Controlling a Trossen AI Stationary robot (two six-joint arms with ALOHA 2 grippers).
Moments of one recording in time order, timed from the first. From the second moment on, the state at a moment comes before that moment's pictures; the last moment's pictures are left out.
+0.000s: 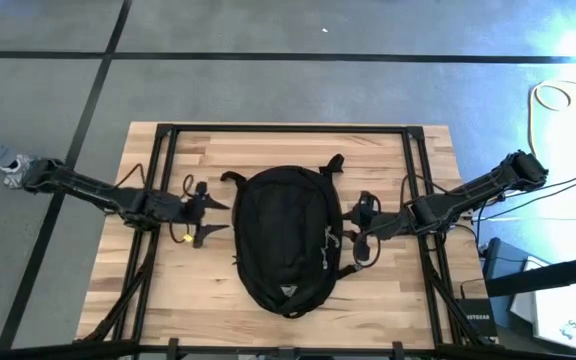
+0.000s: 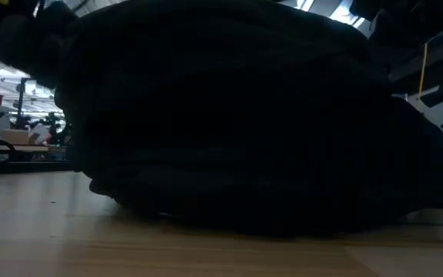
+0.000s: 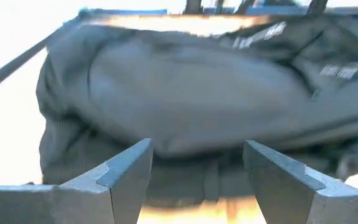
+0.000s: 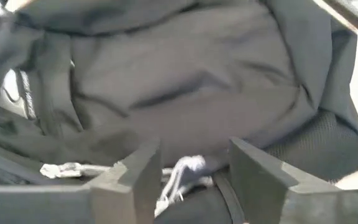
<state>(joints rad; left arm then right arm) -0.22 0.62 0.20 0.08 -0.30 -0.05 0.37 1.06 0.59 -0.20 0.41 0.39</state>
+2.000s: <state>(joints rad) 0.08 0.13 0.12 0.03 0.14 -0.02 0.37 0.16 0.06 0.23 0.27 0.15</state>
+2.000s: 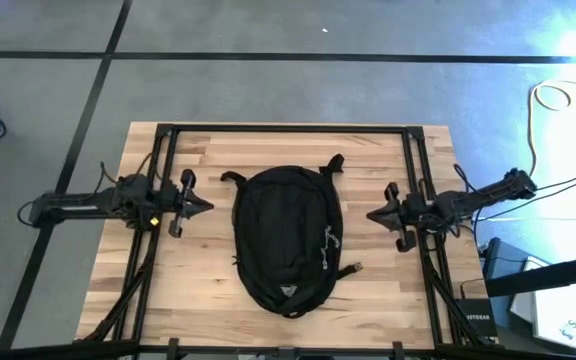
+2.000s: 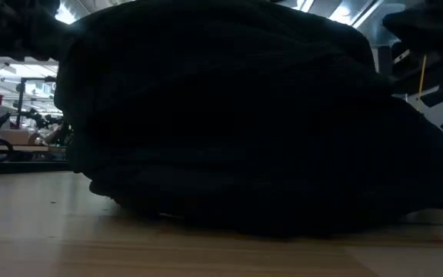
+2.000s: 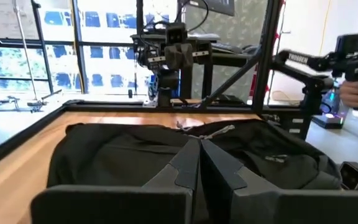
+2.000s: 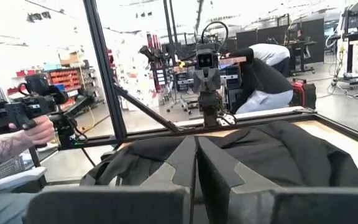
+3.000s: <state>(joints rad) 0.11 0.00 0.01 0.05 0.05 0.03 0.37 0.00 0.05 0.04 0.43 0.10</state>
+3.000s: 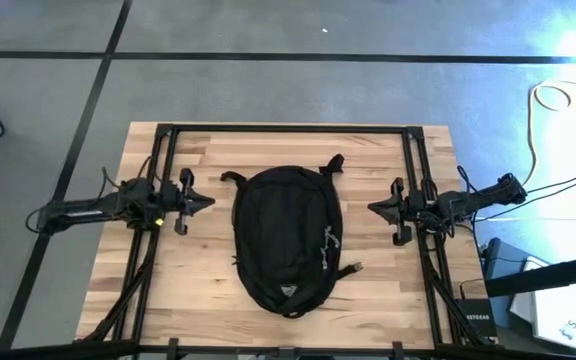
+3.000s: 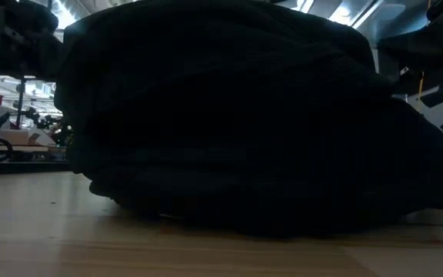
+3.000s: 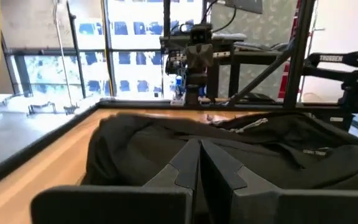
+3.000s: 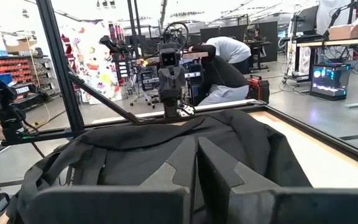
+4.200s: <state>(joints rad) 0.02 0.00 0.01 0.01 -0.01 0.03 0.37 0.00 0.01 0.06 0.38 0.02</state>
